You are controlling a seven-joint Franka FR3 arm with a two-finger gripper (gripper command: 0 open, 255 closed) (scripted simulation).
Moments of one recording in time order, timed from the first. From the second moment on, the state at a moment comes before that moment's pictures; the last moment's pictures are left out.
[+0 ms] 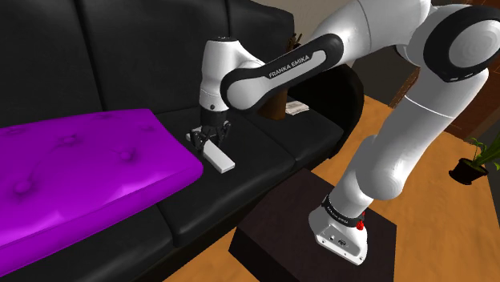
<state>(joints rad) 0.15 -0.03 0.31 -2.31 0.01 2.27 0.61</state>
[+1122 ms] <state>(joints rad) 0.14 -0.05 0.30 -2.29 0.02 2.23 0.60</state>
